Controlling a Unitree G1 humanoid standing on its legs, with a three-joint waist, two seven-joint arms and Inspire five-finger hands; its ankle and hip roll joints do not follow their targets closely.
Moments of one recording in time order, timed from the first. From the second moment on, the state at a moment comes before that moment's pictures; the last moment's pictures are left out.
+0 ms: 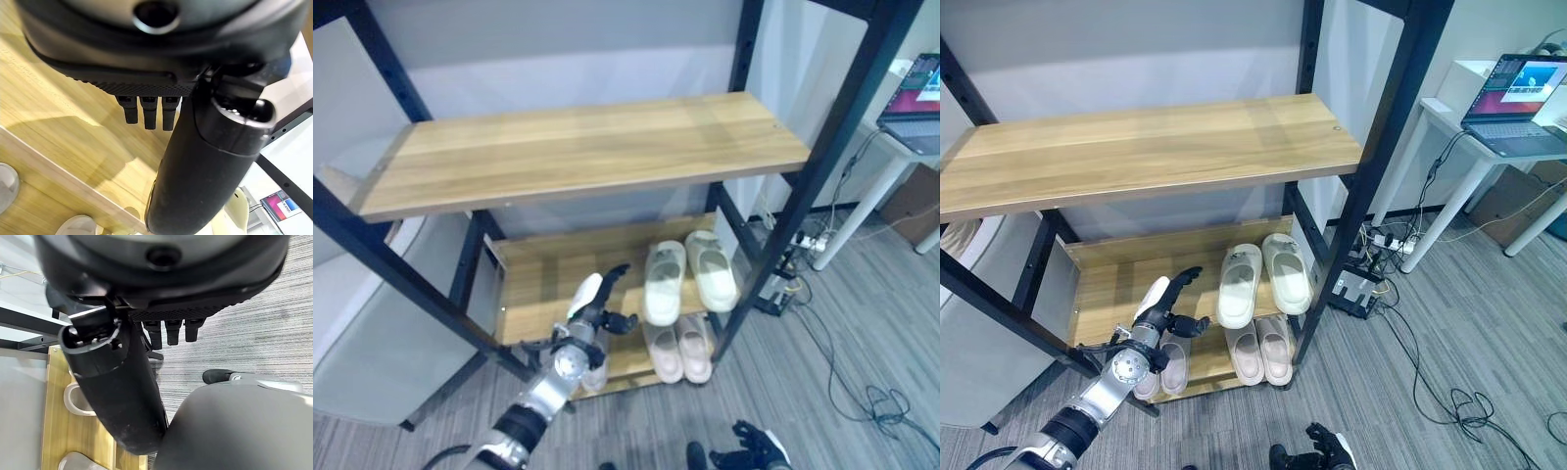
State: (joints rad) left arm -0.28 0.35 -0.44 0.47 0.20 -0.07 0.24; right arm 0.16 -0.25 0.30 0.92 0.16 -0.15 -0.11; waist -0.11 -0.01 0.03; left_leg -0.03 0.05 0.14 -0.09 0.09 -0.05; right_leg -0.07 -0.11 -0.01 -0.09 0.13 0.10
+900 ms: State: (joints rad) left arm -0.18 0.33 -0.48 0.43 0.12 -0.07 0.13; right arm 0.16 -0.25 0.30 0.92 0.16 -0.14 -0.10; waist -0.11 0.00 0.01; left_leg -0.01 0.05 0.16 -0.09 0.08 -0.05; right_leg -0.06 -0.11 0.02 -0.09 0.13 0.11
